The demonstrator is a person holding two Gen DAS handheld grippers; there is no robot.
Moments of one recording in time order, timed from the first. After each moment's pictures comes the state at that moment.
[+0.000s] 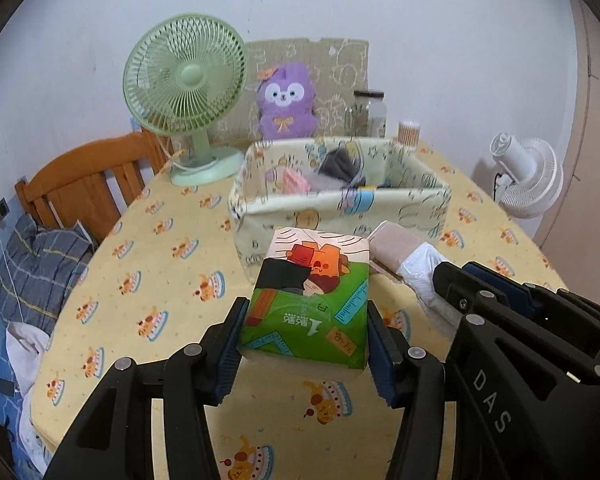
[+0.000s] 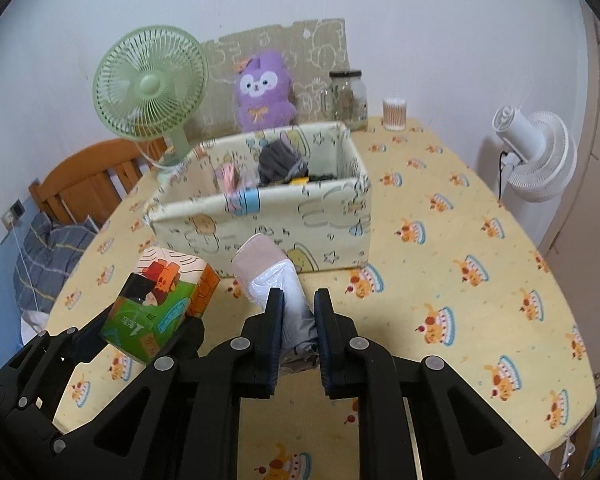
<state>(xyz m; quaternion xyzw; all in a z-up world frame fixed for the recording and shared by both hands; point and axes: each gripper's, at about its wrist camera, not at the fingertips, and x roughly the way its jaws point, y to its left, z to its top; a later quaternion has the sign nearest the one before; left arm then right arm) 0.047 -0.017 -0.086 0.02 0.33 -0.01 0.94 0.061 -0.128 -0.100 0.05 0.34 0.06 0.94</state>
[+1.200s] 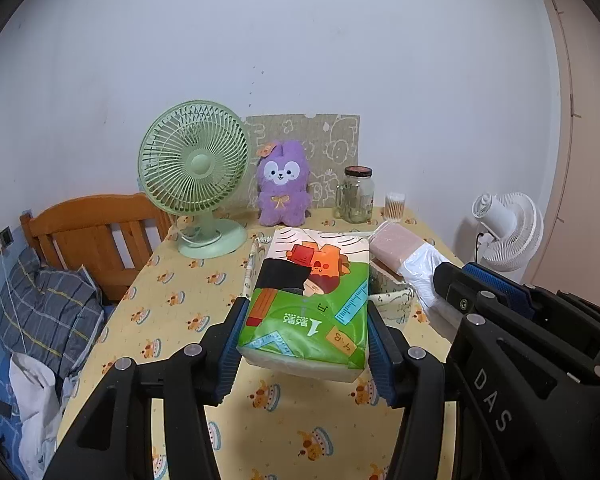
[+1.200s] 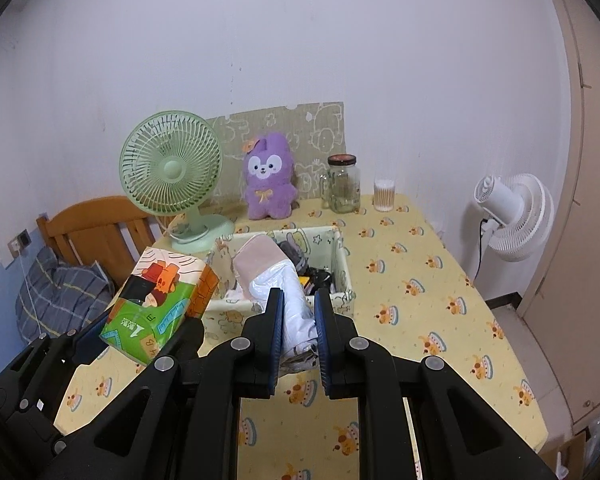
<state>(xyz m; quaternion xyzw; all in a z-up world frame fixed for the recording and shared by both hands) 0.028 -0.016 -0.013 0.01 0.24 -0.02 0.97 0.032 -0.131 -0.014 0.04 0.25 0.04 0.97</state>
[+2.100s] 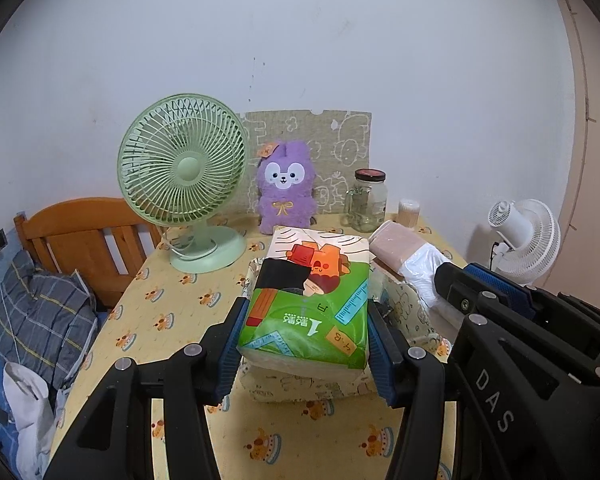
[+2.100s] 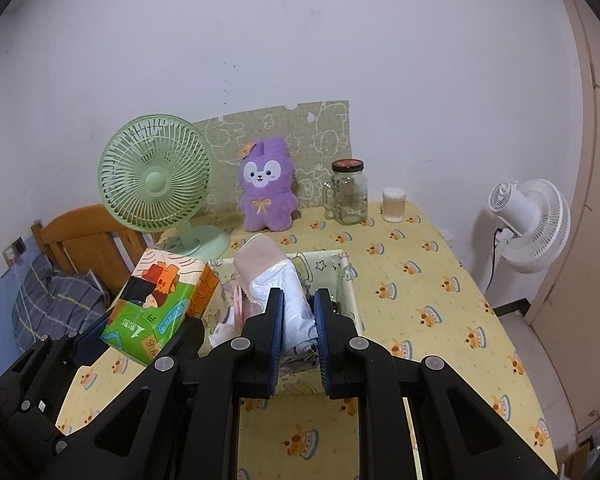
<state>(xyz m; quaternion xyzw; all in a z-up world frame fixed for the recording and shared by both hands) 0.093 -0.016 -0.015 0.01 0.25 -0.02 0.97 0.101 -0.129 -0.016 0.05 0.25 0.05 0.96</state>
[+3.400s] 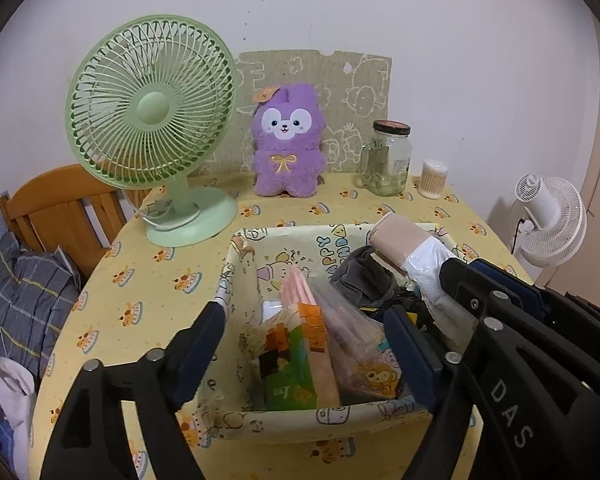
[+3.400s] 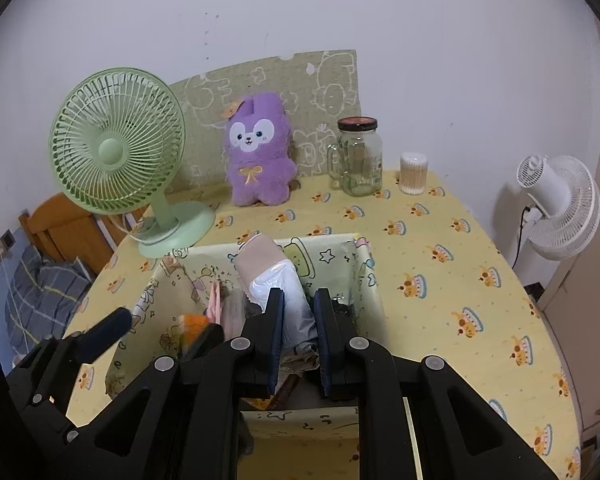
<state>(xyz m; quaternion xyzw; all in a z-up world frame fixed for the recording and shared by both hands) 0.181 -0.007 -0.065 0.01 0.32 -0.01 0.95 0.194 -0.123 -0.064 0.05 0.30 0.06 0.95</state>
